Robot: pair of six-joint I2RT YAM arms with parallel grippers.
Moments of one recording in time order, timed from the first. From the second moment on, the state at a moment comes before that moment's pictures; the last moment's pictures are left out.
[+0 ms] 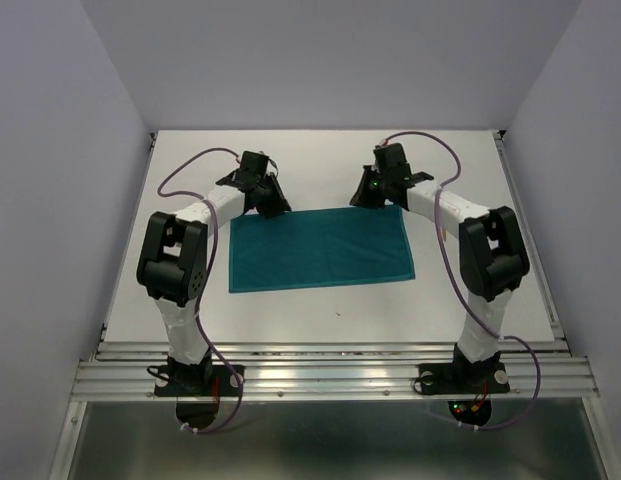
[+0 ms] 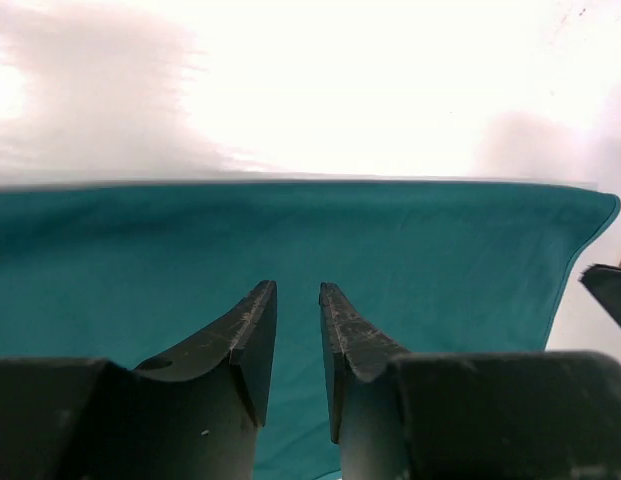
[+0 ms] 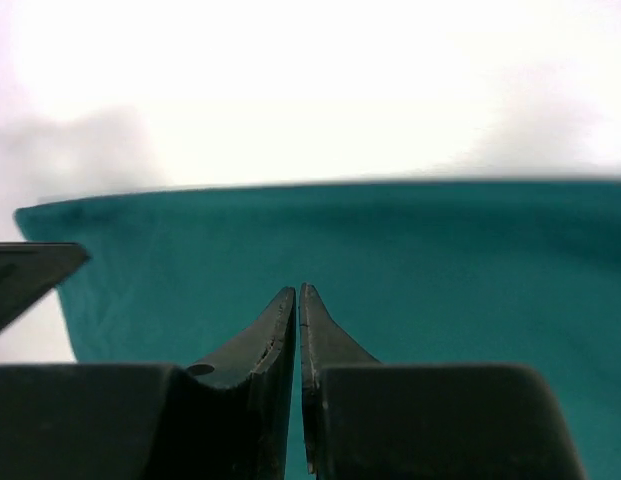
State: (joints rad) left arm -0.33 1.84 1.30 -0.33 0.12 -0.70; right arm 0.36 1.86 1.36 -0.27 -0.11 0.62
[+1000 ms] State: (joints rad) left arm -0.33 2.13 1.46 -0.22 0.30 -0.76; right arm 0.46 2.30 1.76 -0.28 -0.32 0.70
